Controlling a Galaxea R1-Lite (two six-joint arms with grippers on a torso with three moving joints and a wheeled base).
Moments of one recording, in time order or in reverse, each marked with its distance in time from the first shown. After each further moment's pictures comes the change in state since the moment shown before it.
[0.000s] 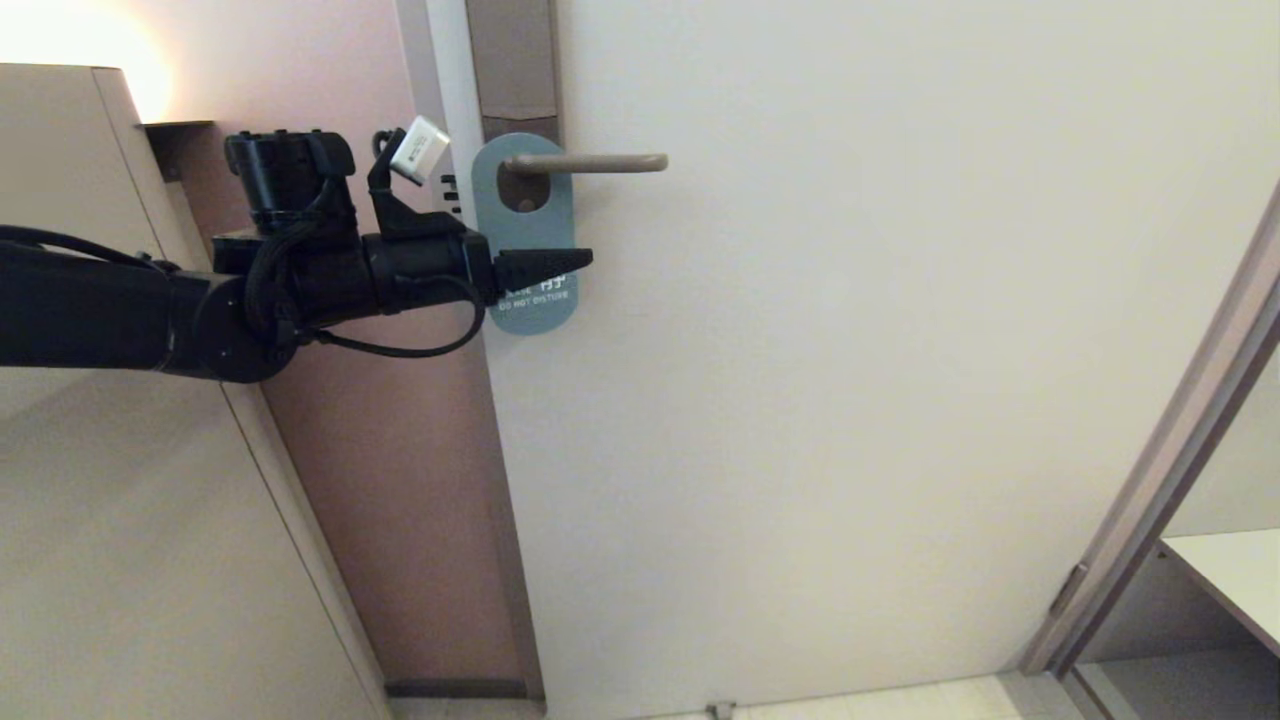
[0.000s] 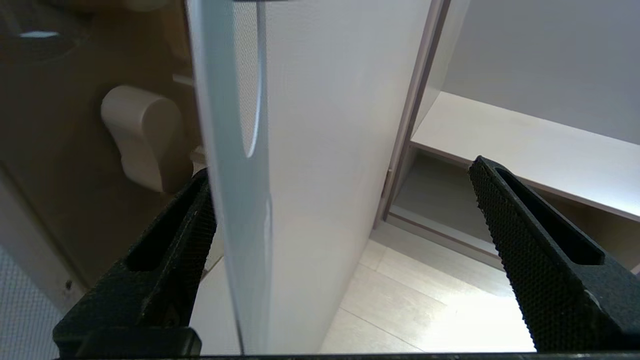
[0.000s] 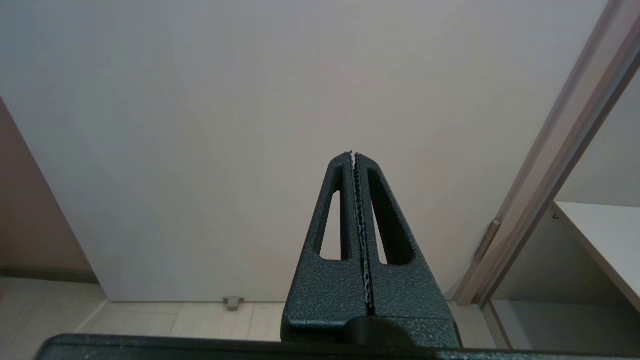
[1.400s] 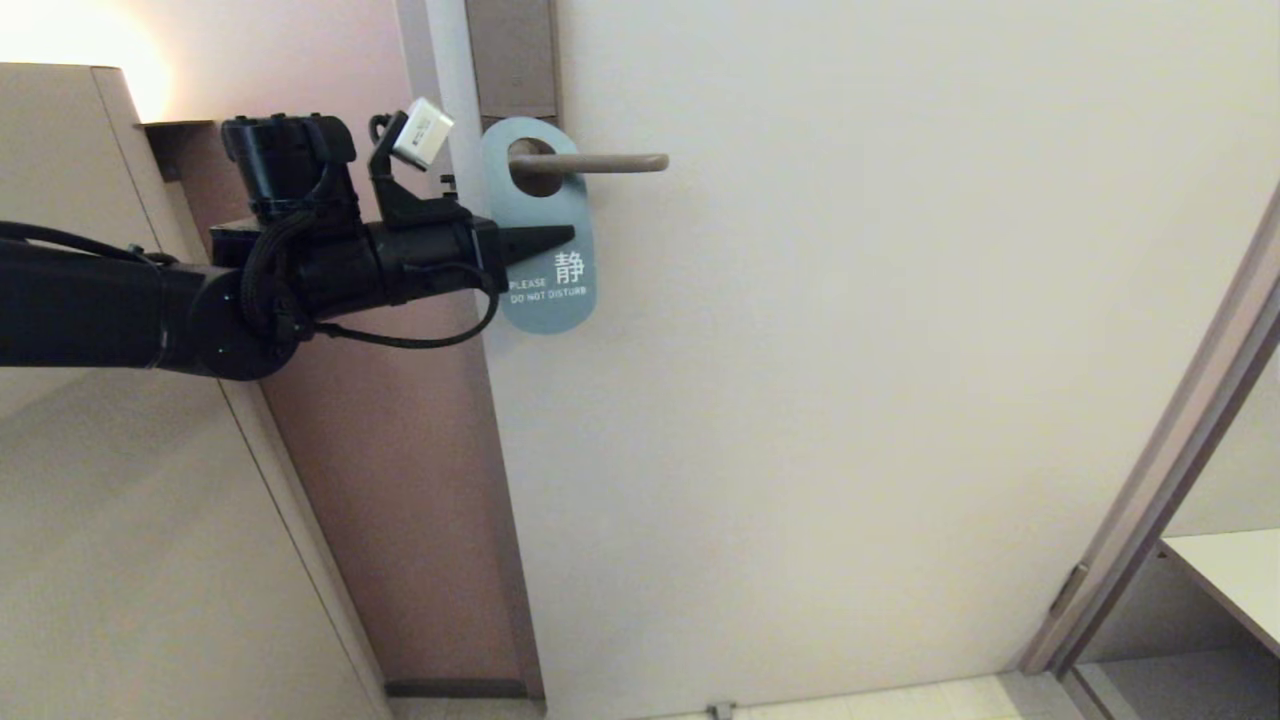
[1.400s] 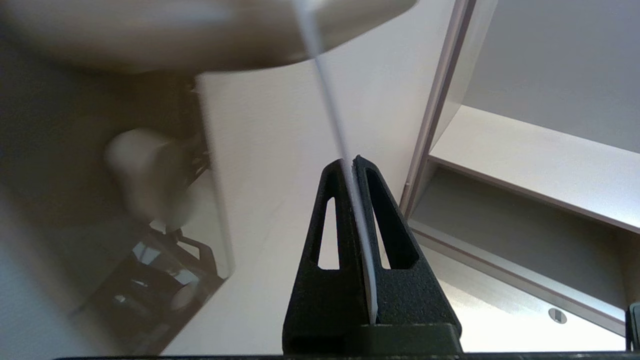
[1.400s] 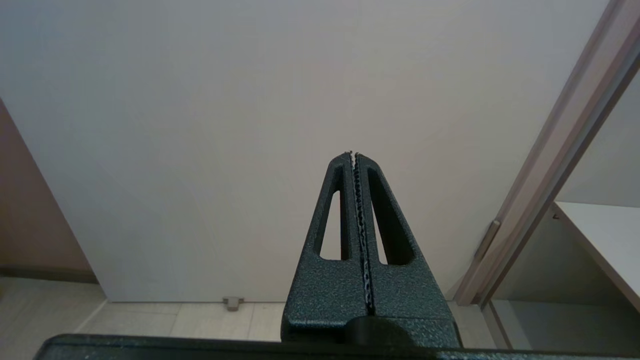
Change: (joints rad) left arm -0.046 -0.026 0.000 -0.007 0.093 -0.006; right arm 0.000 0.000 0.000 0.000 0.000 -0.001
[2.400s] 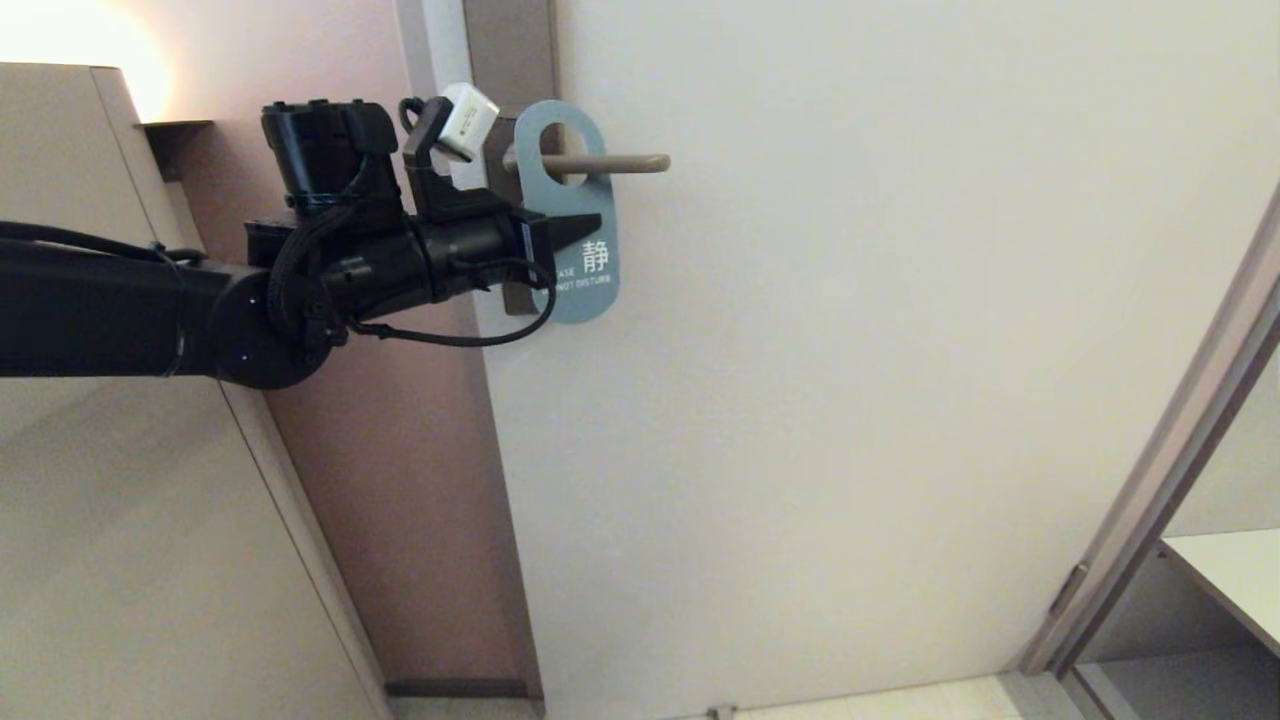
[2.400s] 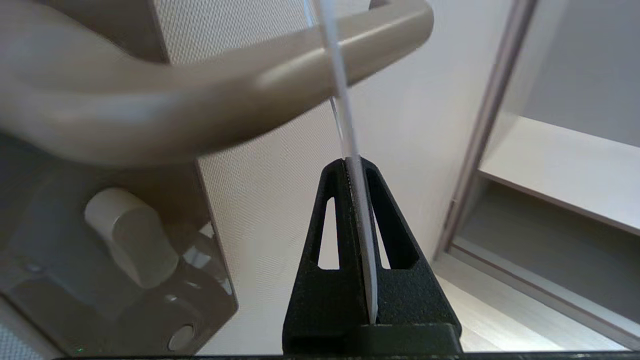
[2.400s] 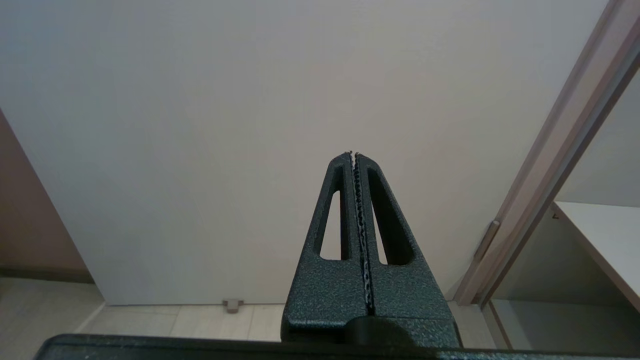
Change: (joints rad) left arm -0.110 -0.024 0.003 0.000 0.253 0.055; right arm 0.000 0.000 0.000 0.000 0.000 0.000
